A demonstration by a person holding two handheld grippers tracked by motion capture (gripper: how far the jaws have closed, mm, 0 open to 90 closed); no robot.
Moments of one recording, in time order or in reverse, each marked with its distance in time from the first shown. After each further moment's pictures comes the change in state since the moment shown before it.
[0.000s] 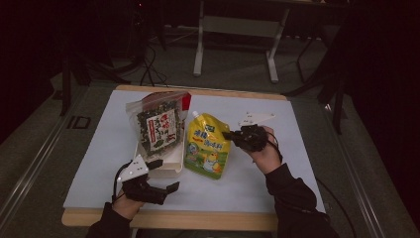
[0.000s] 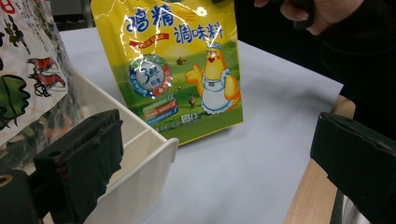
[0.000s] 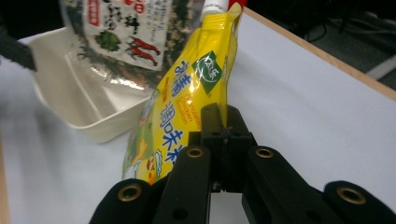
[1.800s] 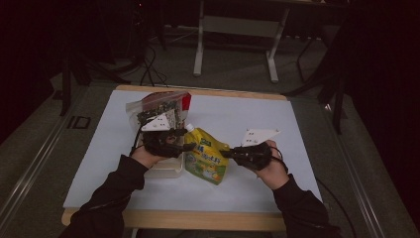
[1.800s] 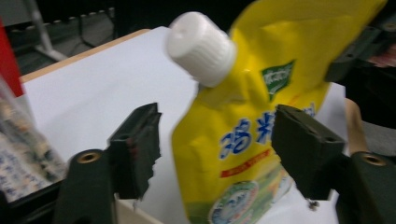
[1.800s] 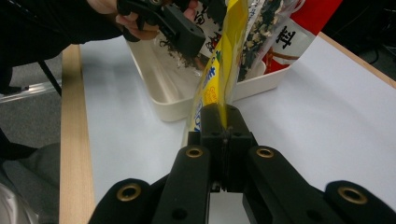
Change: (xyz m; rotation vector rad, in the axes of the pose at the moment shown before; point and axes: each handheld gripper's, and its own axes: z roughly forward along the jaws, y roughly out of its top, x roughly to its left) left arm 0.061 0.079 0.071 0.069 -0.177 0.133; right arm 0.039 -0.012 -0.029 -0.022 0.161 -0.124
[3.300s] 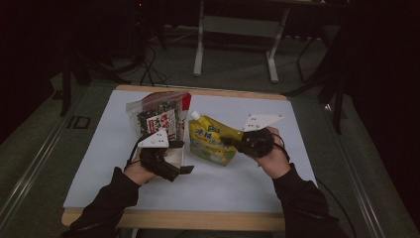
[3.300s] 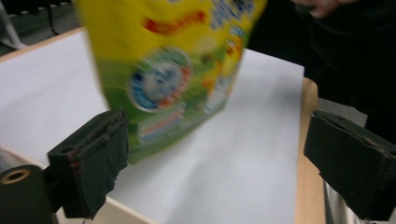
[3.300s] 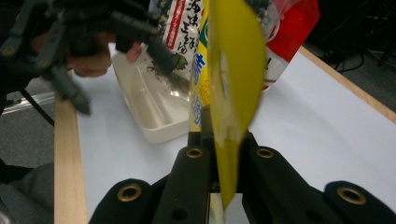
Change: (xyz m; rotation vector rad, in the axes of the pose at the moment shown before) left arm -0.044 -0.010 -0.016 0.046 -0.073 0.014; right arm -0.013 0.034 -0.011 -0.018 -0.031 0.014
